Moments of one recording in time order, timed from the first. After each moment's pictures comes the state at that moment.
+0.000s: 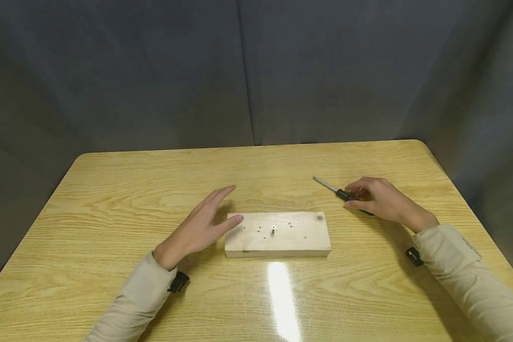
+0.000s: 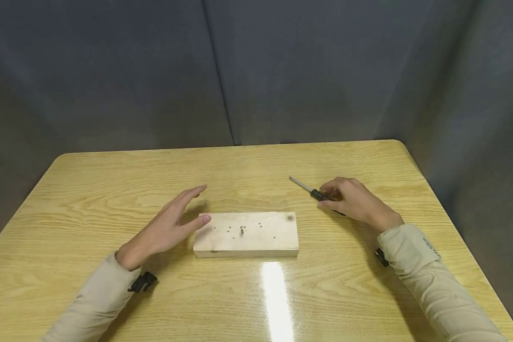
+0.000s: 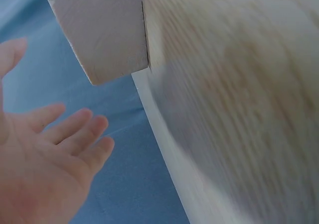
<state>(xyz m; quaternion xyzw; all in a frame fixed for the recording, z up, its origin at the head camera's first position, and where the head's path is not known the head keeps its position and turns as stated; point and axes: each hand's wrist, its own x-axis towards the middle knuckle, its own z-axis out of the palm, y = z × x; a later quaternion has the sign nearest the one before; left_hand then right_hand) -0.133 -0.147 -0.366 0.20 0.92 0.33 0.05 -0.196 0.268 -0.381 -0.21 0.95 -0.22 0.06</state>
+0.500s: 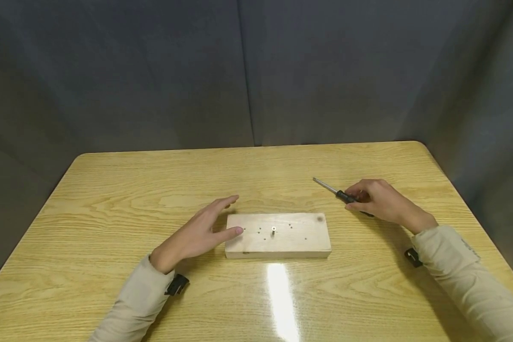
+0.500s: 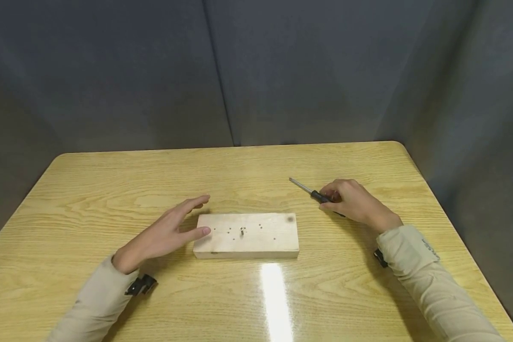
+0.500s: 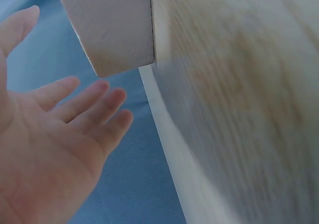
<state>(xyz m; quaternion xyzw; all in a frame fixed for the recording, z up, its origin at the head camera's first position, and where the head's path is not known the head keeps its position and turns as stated) -0.125 -0.150 -0.368 0.21 0.91 0.34 0.11 -0.195 0.269 -0.382 -0.21 0.95 -0.22 0.08</state>
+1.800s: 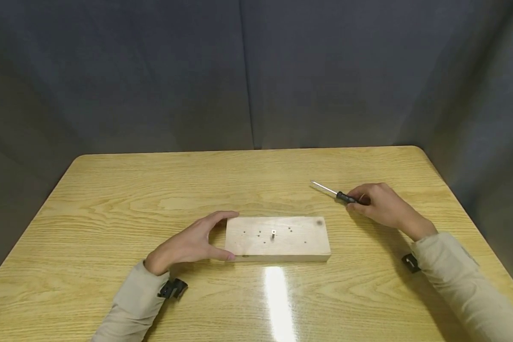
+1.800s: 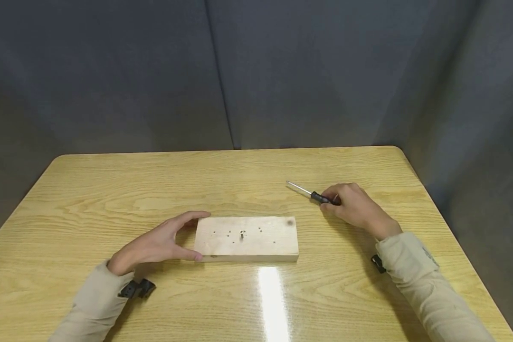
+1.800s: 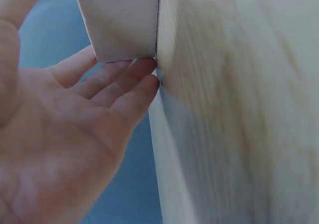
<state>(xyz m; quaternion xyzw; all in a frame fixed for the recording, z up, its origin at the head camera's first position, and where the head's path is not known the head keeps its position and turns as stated) -0.124 -0.158 -0.381 0.21 0.88 0.39 0.19 -0.192 0.269 -0.380 -0.22 0.95 -0.20 0.03</state>
